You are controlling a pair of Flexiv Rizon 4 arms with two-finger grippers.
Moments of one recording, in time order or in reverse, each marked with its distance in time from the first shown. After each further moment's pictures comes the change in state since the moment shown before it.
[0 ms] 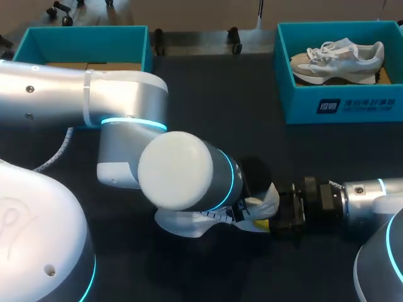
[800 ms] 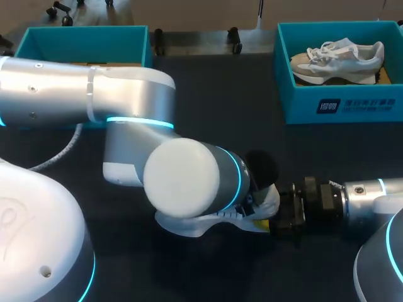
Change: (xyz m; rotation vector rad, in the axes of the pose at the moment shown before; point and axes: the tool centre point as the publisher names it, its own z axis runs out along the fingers) left arm -0.010 -0.022 -0.002 0.037 -0.065 -0.060; right arm 0.000 -0.001 -0.001 0.001 -0.001 0.000
